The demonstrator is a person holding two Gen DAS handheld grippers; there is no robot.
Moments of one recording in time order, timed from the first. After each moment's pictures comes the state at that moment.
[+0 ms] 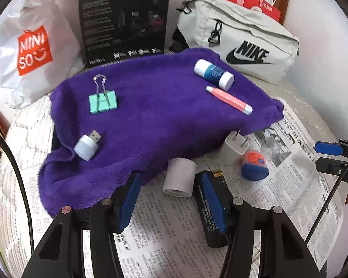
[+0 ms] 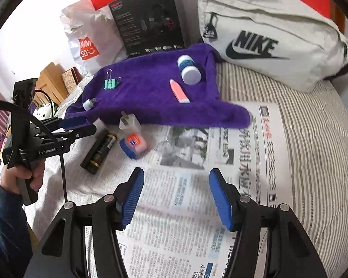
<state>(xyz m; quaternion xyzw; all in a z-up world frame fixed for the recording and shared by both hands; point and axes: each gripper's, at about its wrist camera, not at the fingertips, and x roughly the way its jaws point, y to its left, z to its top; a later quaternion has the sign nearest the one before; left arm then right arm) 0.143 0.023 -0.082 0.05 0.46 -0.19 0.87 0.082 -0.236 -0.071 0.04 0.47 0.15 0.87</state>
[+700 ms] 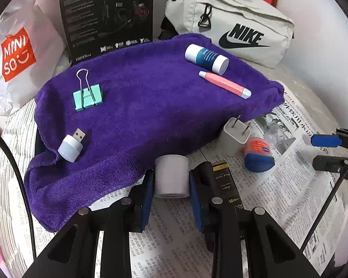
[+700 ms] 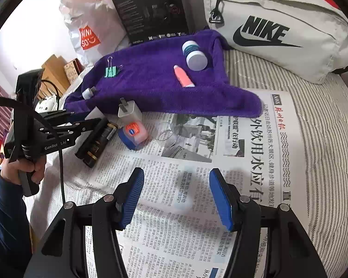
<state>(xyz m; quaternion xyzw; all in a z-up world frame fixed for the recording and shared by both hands) 0.150 0.013 -0.093 0.08 0.48 -0.20 0.85 0.090 -0.227 -0.086 0.02 0.49 0.17 0.85</state>
